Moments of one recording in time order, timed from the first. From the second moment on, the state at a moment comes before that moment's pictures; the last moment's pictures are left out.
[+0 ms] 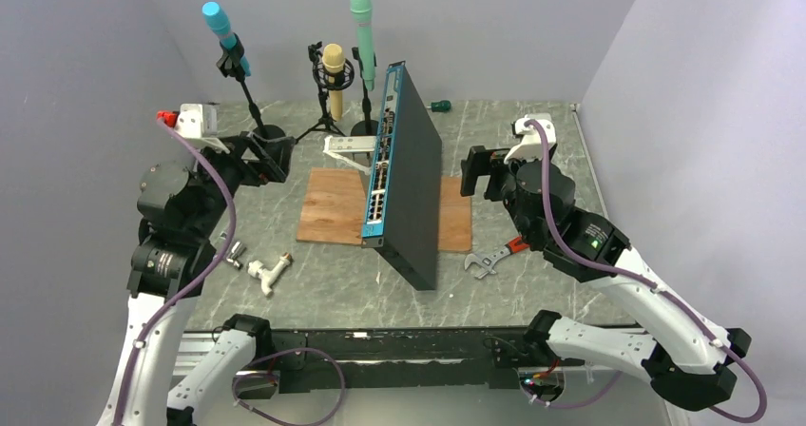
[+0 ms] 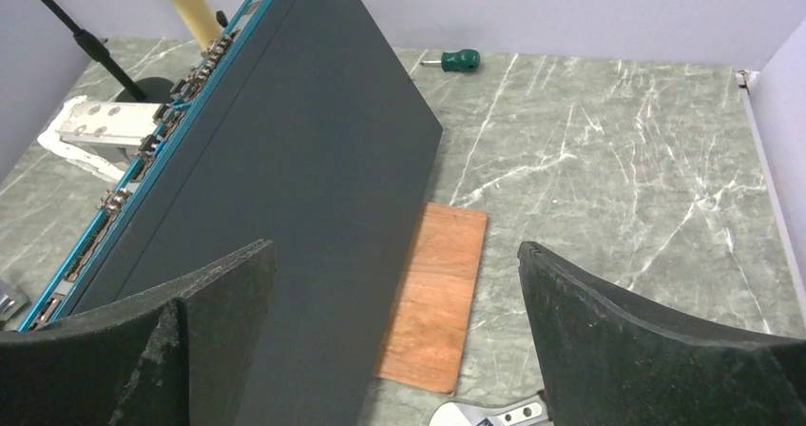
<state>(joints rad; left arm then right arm) -0.20 0.74 1.16 -0.36 0.10 -0.32 0.87 0.92 1.22 -0.53 0.67 0.25</state>
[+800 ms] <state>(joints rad) -0.20 1.14 1.40 -0.45 0.21 -0.32 0.87 1.05 1.26 -0.70 0.70 0.30</state>
